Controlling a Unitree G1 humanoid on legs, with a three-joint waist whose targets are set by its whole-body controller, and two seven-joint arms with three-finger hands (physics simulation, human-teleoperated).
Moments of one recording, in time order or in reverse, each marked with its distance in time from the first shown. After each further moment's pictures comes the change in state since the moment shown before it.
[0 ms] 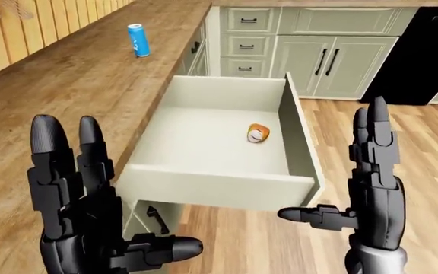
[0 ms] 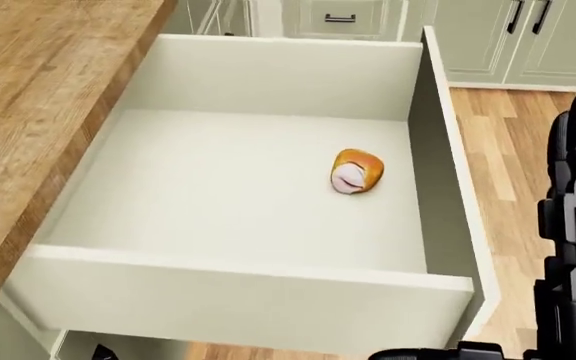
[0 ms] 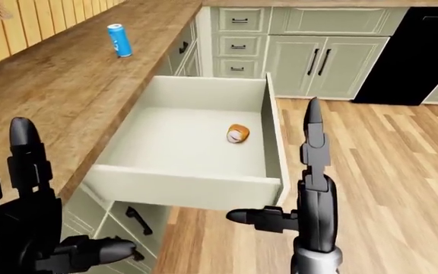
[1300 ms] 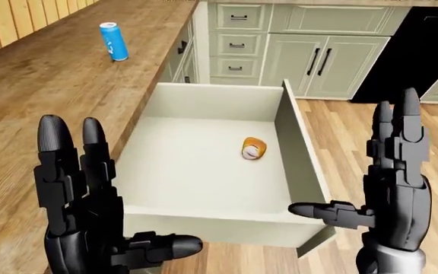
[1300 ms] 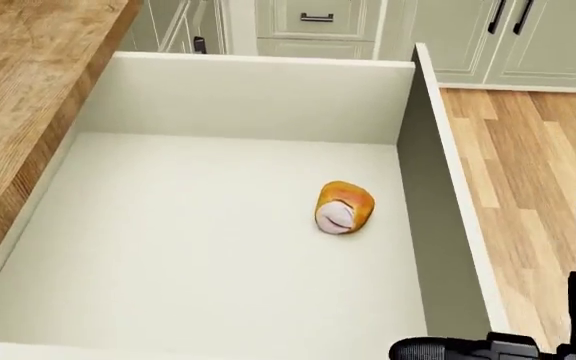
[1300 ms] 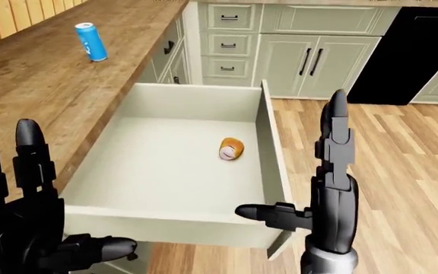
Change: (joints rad) left arm 0.001 0.003 0.001 0.008 0.001 0.018 0.006; right arm -0.023 0.001 -0.065 -0.047 0.063 0.029 0.018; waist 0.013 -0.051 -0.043
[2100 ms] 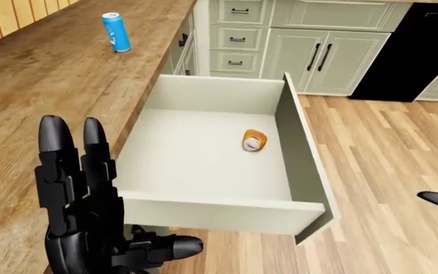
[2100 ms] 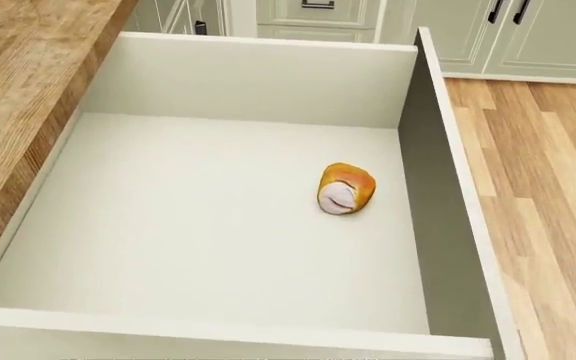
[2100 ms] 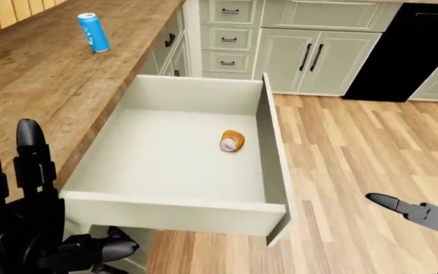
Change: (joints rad) left arm 0.002 0.002 -0.005 -0.001 0.000 -0.002 0.001; right arm -0.144 -0.264 -0.752 0.263 0.336 0.118 0.174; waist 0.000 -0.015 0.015
